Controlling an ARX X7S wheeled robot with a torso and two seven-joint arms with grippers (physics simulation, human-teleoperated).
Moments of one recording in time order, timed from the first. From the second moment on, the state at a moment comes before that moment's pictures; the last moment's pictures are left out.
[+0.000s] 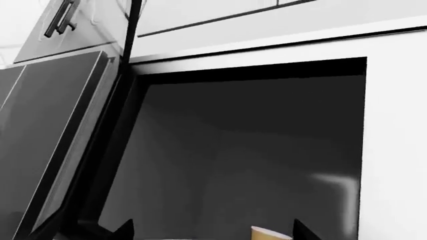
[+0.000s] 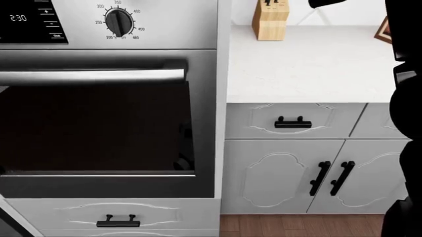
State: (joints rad) left arm -1.82 -0.51 0.44 0.01 -0.82 -0.89 -1.00; right arm 1.10 0.42 -0.13 -0.61 0.35 0.83 0.17
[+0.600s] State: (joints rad) left arm -1.86 -0.71 0.40 0.00 -0.79 -0.98 -1.00; right arm 1.11 0.43 -0.13 -0.62 0.36 0.84 0.18
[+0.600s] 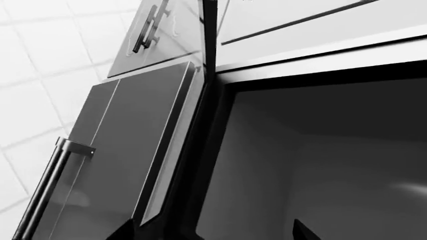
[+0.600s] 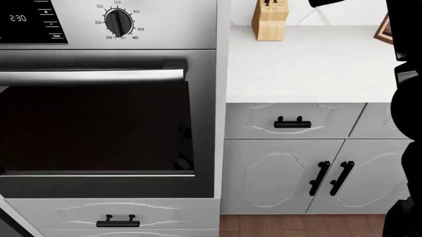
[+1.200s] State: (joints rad) left arm -1.86 -0.86 0.41 -0.09 -0.73 -1.01 -0.95; right arm 1.13 0.42 -0.16 -0.61 0.36 0.84 0.18
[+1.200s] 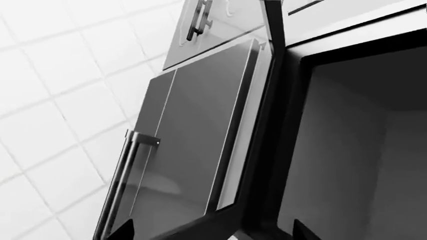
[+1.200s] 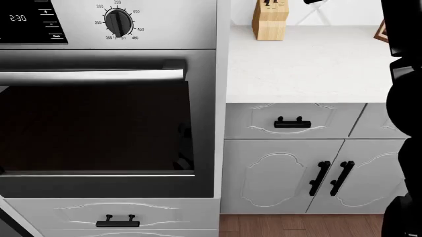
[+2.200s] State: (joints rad) left arm -2.13 -0.90 0.72 -0.63 -0.36 -0.92 -0.70; right arm 1.15 0.43 -0.19 -0.60 0.37 0.84 0.19
